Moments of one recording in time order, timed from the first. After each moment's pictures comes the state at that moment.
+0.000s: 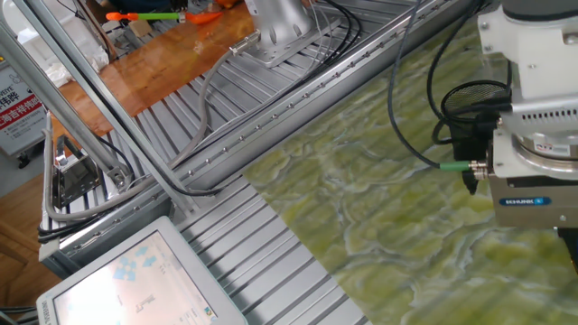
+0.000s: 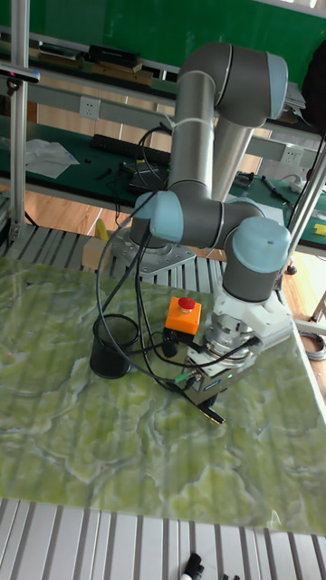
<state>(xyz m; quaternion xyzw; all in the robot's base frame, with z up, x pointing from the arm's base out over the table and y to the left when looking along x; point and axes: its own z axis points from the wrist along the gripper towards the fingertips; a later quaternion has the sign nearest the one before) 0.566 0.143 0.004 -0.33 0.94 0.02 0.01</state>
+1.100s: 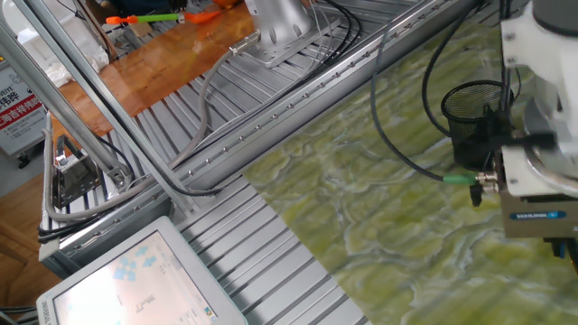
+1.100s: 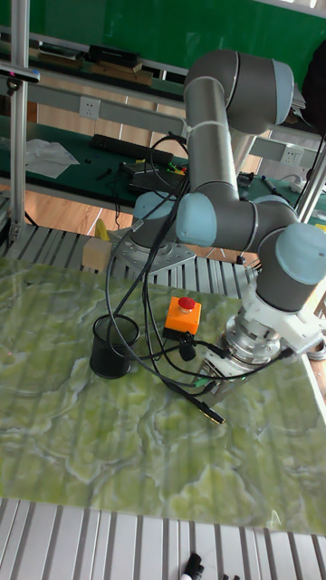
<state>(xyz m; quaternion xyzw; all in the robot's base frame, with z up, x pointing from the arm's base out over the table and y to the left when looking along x) 0.569 0.146 0.021 -0.37 0.93 -0.03 -0.07</state>
